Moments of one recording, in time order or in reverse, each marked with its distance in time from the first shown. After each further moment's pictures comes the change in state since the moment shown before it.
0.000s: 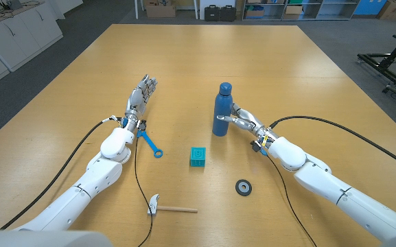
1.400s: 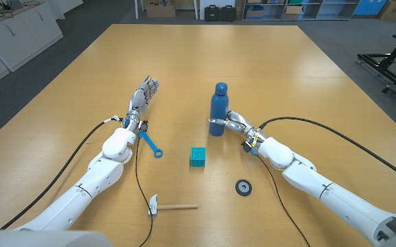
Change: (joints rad) left arm 0.000 0.004 0.010 -0.015 0.009 0.031 0.016; left_hand 0.000 0.000 0.000 -0.006 0.000 0.010 -0.004 0.000 0.000 0.011 -0.004 0.000 -0.005 0.012 0.002 0.000 0.000 0.000 0.000 0.000 0.000; right arm 0.108 0.100 -0.085 0.160 -0.022 0.073 0.036; right_hand 0.018 0.003 -0.018 0.002 0.025 0.000 0.000 0.014 0.000 0.027 -0.009 0.018 0.000 -0.005 -0.005 0.013 -0.007 0.036 0.007 -0.008 0.005
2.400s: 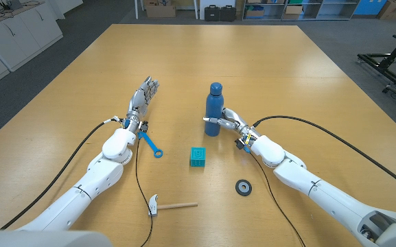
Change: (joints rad) left arm 0.015 0.001 -0.006 -0.013 0.002 0.000 0.010; left_hand -0.001 0.009 0.000 0.000 0.000 0.008 -0.003 0.000 0.000 0.003 0.004 0.000 0.000 0.000 0.000 0.000 0.000 0.000 0.000 -0.004 0.000; right arm 0.026 0.080 -0.016 0.065 -0.006 0.047 -0.059; right_hand 0.189 0.075 0.035 -0.018 -0.033 0.357 -0.084 0.131 0.014 0.460 -0.140 0.162 0.010 0.510 -0.158 0.159 -0.024 0.516 -0.064 0.119 0.006
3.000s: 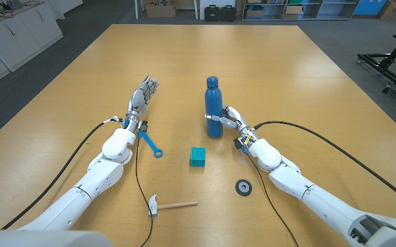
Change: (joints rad) left arm -0.015 -0.011 0.006 0.018 -0.002 -0.008 -0.007; left_hand 0.000 0.000 0.000 0.000 0.000 0.003 0.003 0.000 0.000 0.000 0.000 0.000 0.000 0.000 0.000 0.000 0.000 0.000 0.000 0.000 0.000; right arm -0.020 0.068 0.024 0.075 0.039 0.092 -0.067; right_hand 0.066 -0.020 0.033 -0.013 -0.064 0.289 0.029 0.163 0.007 0.337 0.000 0.144 0.044 0.395 -0.015 0.163 0.058 0.302 -0.008 0.193 0.036
